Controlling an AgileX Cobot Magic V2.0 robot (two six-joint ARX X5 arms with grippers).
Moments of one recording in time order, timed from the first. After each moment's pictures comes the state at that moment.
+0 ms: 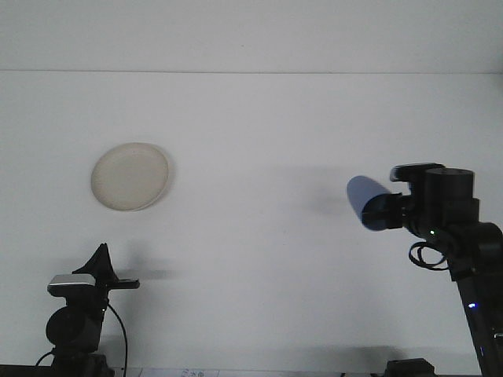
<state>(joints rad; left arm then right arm) -0.09 0.00 0.03 0.02 -0.16 0.00 0.12 1.17 1.33 -1.05 -0.10 0.03</state>
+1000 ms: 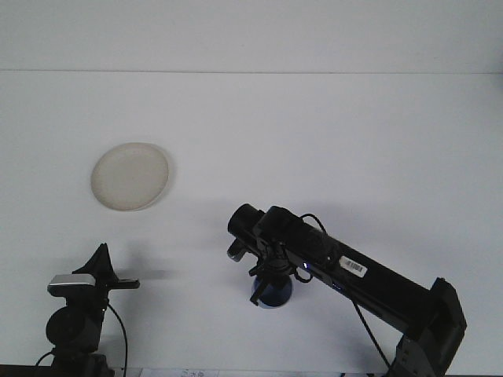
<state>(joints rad) -0.09 0.00 0.03 0.02 -0.16 0.00 0.89 1.77 1.50 -1.34 0.03 -0.01</state>
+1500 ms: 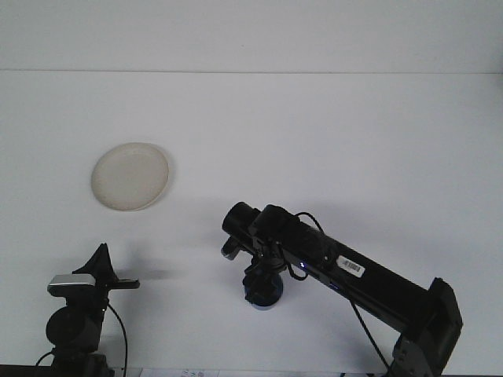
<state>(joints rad) -0.09 0.00 0.03 0.02 -0.16 0.00 0.90 1.77 1.56 -1.34 0.03 -0.02</state>
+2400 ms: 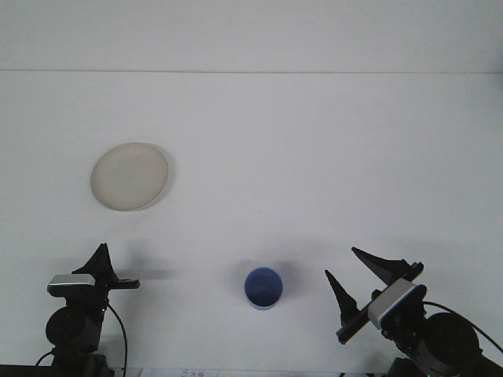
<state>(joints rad) -0.09 0.00 0.03 0.02 -0.16 -0.01 0.92 0.36 0.69 -0.52 0.24 0.02</state>
